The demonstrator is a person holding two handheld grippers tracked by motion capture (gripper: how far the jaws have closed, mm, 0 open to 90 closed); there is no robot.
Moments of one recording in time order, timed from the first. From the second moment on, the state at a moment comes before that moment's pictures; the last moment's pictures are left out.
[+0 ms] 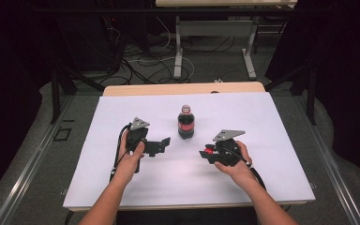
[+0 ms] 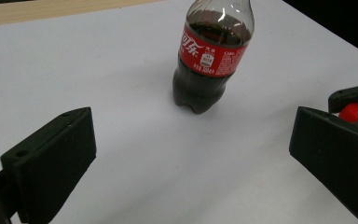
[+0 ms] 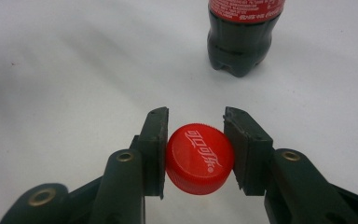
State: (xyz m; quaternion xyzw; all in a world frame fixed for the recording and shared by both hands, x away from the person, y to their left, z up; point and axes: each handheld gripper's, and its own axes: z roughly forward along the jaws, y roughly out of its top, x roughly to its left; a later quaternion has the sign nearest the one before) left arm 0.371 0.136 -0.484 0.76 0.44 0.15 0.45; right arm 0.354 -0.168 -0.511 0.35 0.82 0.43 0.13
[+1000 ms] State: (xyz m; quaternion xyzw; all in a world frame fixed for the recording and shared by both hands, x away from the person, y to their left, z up) left arm 0.367 0.166 -0.501 0.75 0.47 0.14 0.45; right arm 0.355 -0.114 -0.554 0.32 0.86 0.40 0.10
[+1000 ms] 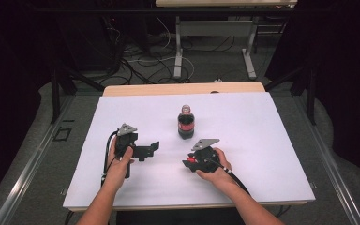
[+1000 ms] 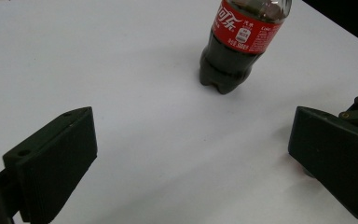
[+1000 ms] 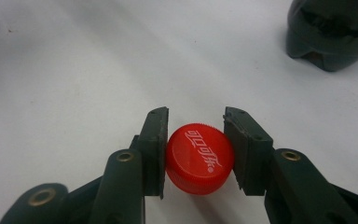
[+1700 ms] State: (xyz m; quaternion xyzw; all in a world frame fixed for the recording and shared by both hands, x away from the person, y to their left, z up) left arm 0.367 0.165 -0.505 0.75 0.47 0.13 0.44; right arm 0.360 -0.106 -0.562 0.31 0.86 0.40 0.10
